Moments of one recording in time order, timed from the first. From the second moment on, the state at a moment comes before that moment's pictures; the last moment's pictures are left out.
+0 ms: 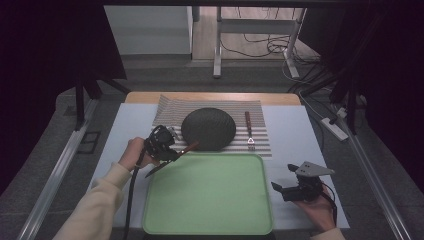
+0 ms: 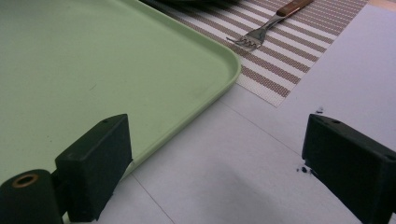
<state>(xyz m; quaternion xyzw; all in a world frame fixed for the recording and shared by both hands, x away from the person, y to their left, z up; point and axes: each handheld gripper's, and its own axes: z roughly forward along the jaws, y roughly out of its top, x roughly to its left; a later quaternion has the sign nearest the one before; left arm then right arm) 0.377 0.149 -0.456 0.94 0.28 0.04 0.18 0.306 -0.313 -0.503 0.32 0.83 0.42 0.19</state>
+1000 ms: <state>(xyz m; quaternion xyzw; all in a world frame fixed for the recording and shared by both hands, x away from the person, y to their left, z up) 0.315 0.118 -0.501 0.95 0.25 -0.03 0.20 0.306 -0.313 -0.504 0.32 0.83 0.42 0.19</state>
